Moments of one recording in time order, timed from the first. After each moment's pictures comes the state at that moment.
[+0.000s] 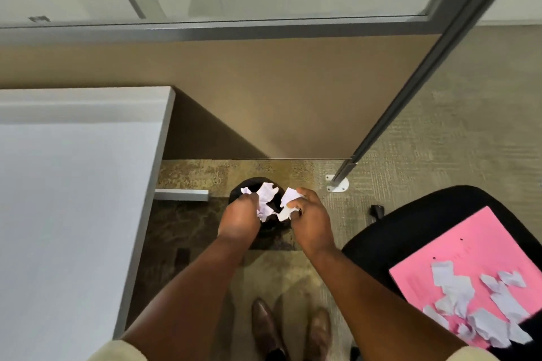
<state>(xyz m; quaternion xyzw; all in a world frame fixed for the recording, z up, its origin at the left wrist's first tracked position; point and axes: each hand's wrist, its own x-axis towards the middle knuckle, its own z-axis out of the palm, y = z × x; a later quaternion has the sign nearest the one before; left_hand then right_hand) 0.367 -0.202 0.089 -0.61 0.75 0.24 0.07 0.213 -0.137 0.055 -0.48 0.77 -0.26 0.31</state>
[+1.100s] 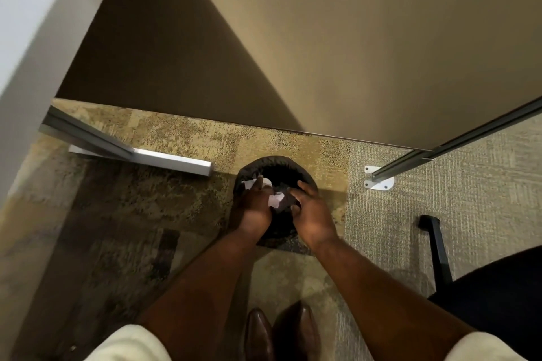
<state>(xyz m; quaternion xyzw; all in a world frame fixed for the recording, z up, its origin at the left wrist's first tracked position) 0.395 -0.277 -0.173 -0.64 0.69 0.32 0.13 0.252 -0.232 -0.208 -0.55 0.72 -0.12 0.40</state>
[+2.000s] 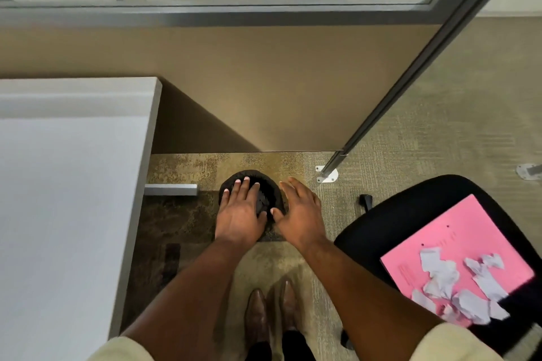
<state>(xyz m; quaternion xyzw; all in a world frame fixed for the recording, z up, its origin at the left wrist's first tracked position) 0.373 -0.191 0.067 -0.57 0.80 0.19 0.06 0.222 -0.142 0.045 -0.57 0.77 -0.14 0.24</state>
